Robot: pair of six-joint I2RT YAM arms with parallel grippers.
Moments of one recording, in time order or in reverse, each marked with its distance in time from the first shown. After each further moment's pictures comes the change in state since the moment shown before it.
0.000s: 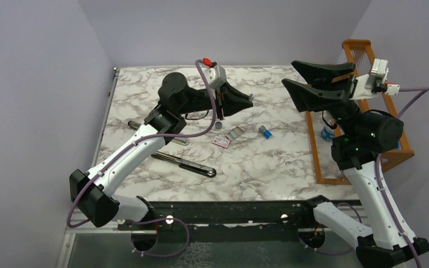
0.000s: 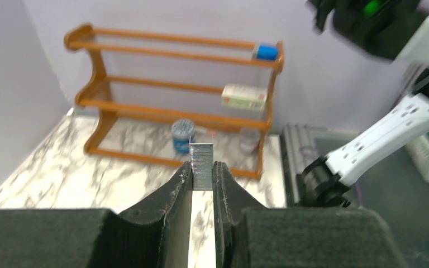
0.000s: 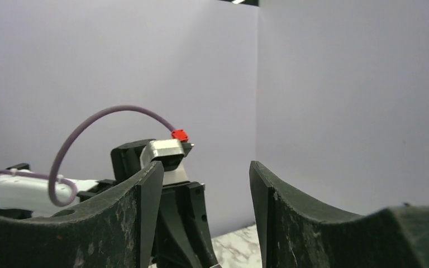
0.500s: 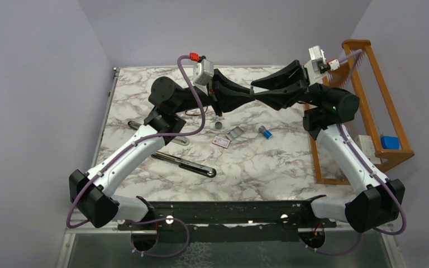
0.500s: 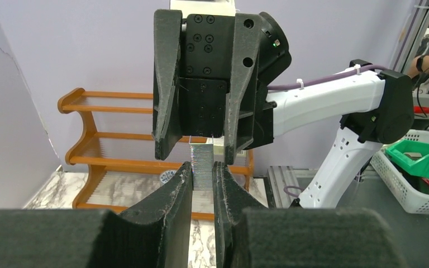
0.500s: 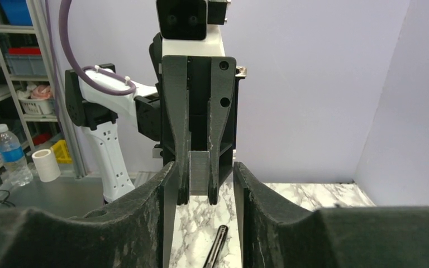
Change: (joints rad) left arm 0.000 -0.002 -0.003 0.192 0.013 -0.128; right arm 0.000 0.348 -0.002 0.462 -0.470 0.309
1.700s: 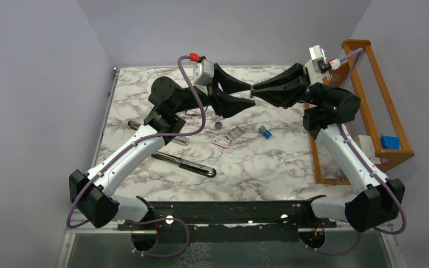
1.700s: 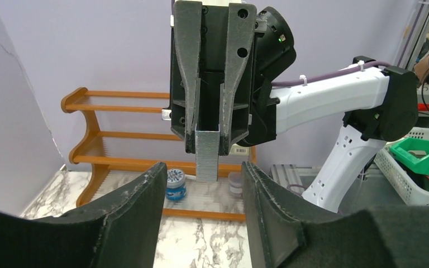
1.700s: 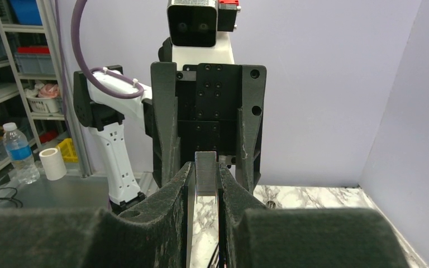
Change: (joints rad) left arm 0.005 0.000 -0.001 -0.006 0.001 0.016; right arm 0.000 0.001 0.017 0.012 -0.006 0.022
